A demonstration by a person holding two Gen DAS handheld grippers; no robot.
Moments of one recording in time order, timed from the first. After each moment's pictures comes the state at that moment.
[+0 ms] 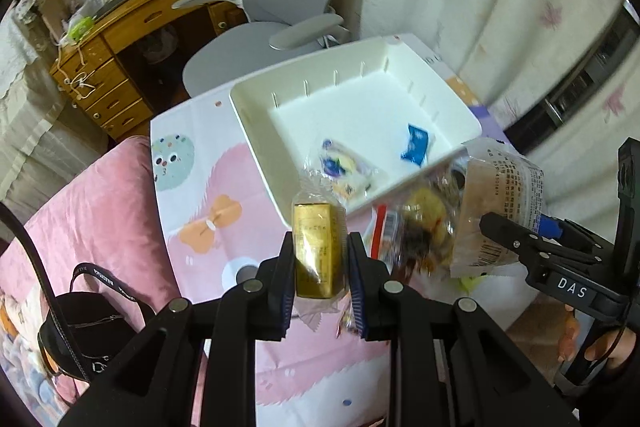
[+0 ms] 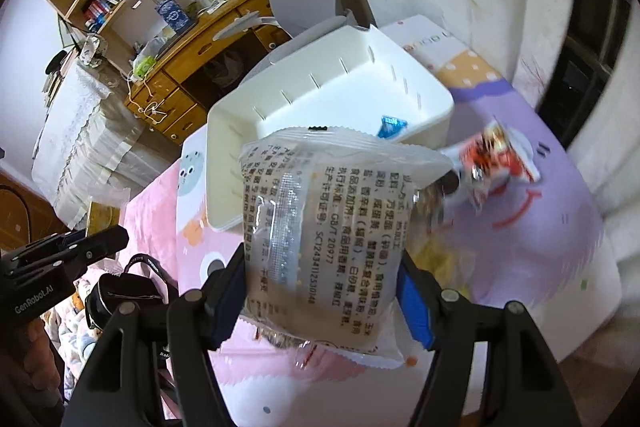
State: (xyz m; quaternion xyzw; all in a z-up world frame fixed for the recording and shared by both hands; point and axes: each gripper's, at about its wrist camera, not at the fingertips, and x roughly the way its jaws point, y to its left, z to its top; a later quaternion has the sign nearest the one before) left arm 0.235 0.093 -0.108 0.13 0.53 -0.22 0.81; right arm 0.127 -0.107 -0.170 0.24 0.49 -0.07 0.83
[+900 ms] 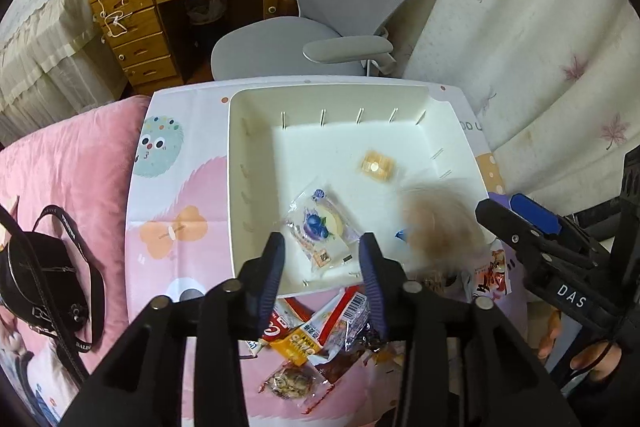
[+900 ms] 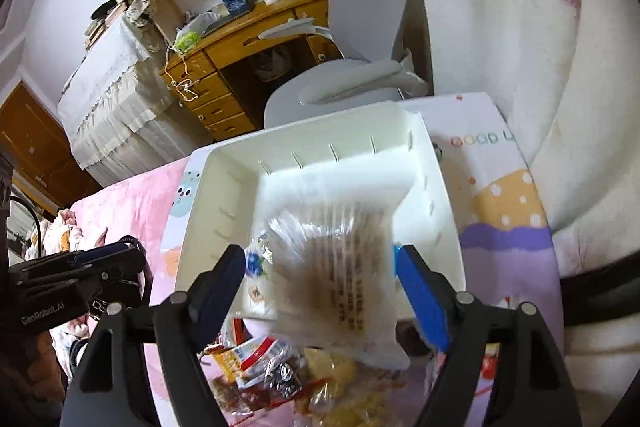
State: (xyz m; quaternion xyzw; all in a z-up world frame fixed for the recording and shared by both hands) left arm 0.292 0.048 -0.135 0.00 0.55 -0.13 0.82; right arm 0.247 -0.176 -0.164 0.14 0.48 0.04 0.87
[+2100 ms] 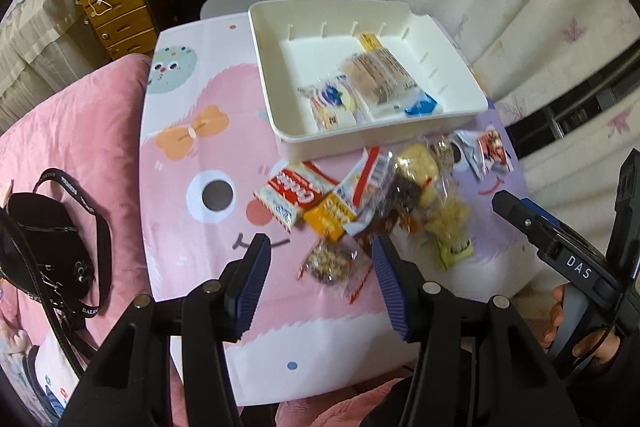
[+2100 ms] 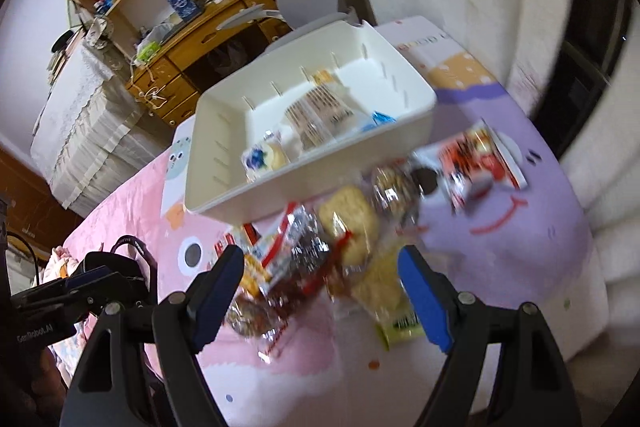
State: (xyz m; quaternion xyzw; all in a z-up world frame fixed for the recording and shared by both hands) left arm 0.171 0.130 -0.157 0.03 0.59 -0.19 0.79; right arm 0.102 -0.122 -0.188 0.21 0.50 -0.06 0.84
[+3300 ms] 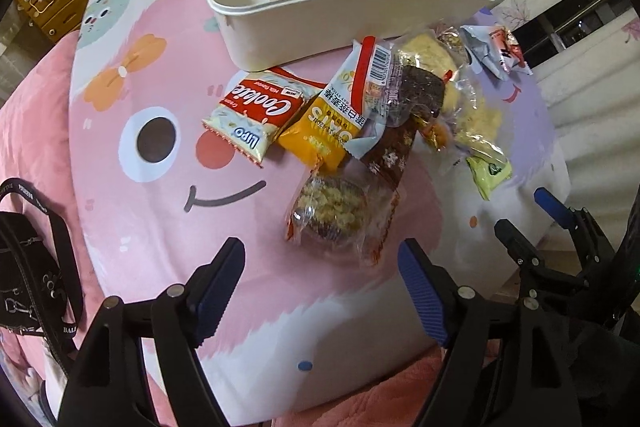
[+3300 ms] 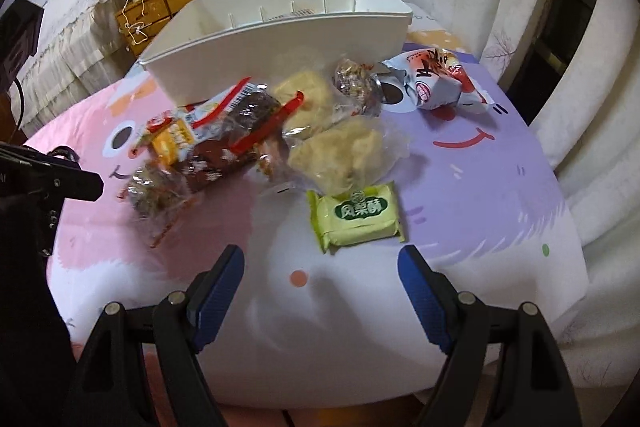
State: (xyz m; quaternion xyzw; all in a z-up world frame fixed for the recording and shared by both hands) left arm 0.166 0.112 -0.269 0.09 0.64 -0.25 0.72; right arm 0.014 -0.084 -0.275 0.05 0.51 -0.09 0.85
